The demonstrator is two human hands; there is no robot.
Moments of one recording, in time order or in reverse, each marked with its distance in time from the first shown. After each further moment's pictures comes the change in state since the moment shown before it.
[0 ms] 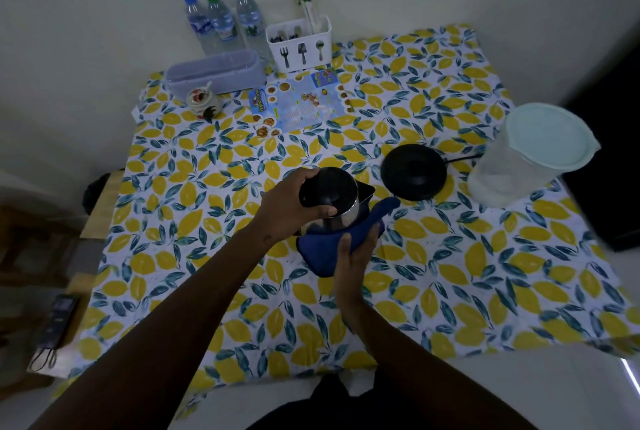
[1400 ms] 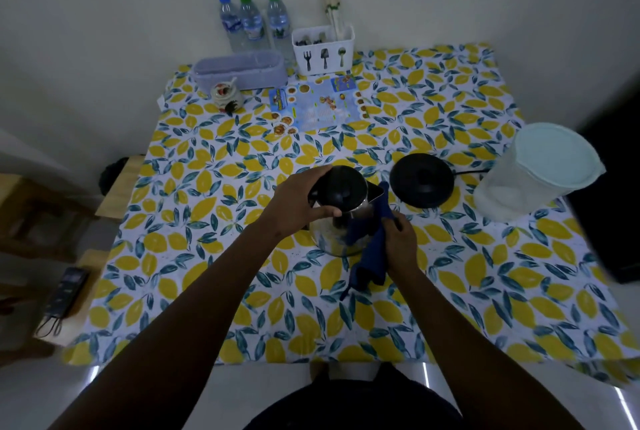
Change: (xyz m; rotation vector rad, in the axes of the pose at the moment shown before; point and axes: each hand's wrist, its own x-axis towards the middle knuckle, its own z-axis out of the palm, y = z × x) left_hand -0.010 -0.009 -0.001 0.028 0.034 0.119; right_hand 0.075 -0.033 -0.068 -0.195 -0.101 0.159
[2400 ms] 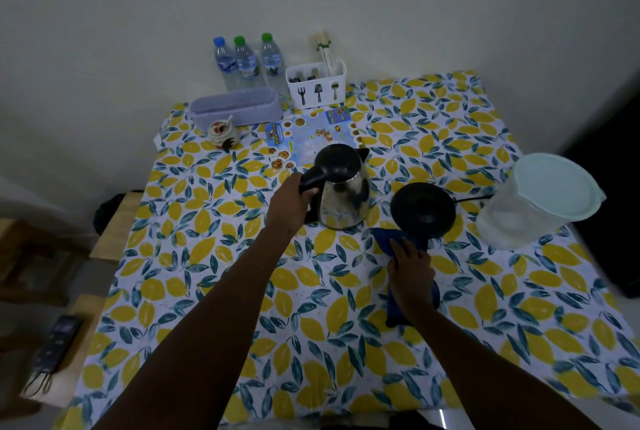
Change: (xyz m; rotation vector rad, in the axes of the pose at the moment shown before) left_hand 0.084 -0.043 -0.009 0.041 0.276 -0.146; right_hand 0.030 0.022 -0.008 -1.200 -0.006 -0.174
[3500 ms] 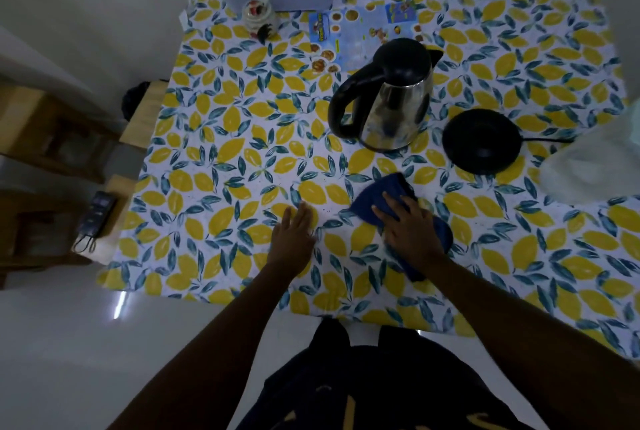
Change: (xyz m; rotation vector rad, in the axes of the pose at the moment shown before) left_hand -0.207 -0.129 0.072 0.391 -0.409 -0.286; right_hand -0.031 -0.003 0.047 -0.415 -0.174 -0.694
